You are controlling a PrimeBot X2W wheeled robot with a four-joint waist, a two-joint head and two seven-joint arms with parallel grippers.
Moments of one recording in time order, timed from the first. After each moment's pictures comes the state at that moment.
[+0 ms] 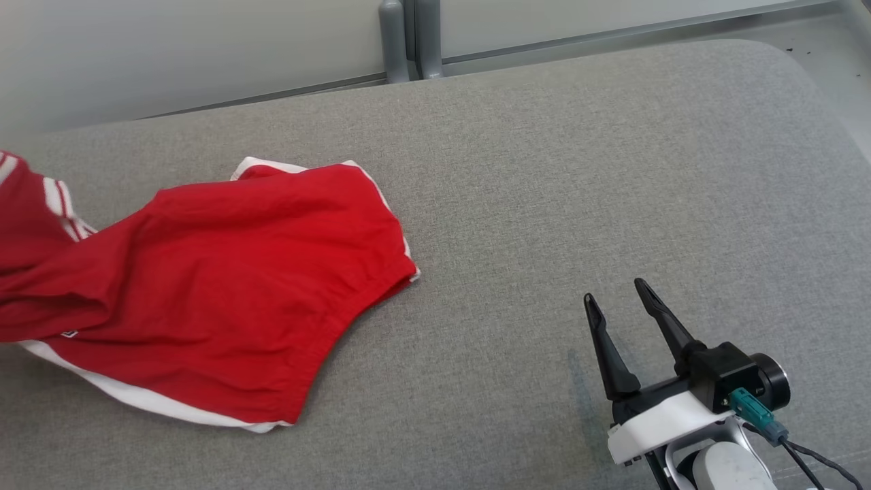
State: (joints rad) left arm -0.37 1.08 -0.44 0.18 -1.13 0.36 0.16; right arm -0.06 -0.05 0.16 0.12 0.08 0.13 -0.26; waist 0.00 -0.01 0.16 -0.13
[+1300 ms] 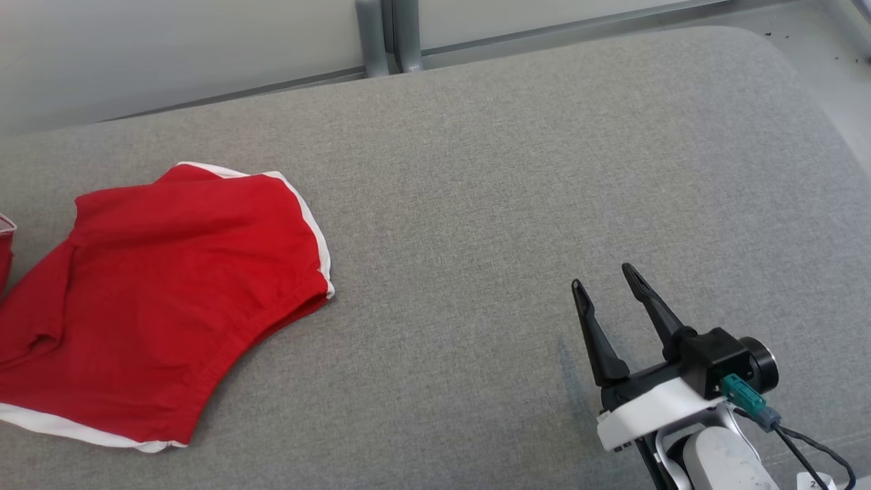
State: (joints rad) left arm -0.57 1.17 -0.38 0.22 -1.04 0.37 0.14; right arm -0.09 -0.05 0.18 0.13 0.10 0.13 -0.26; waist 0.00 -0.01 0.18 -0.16
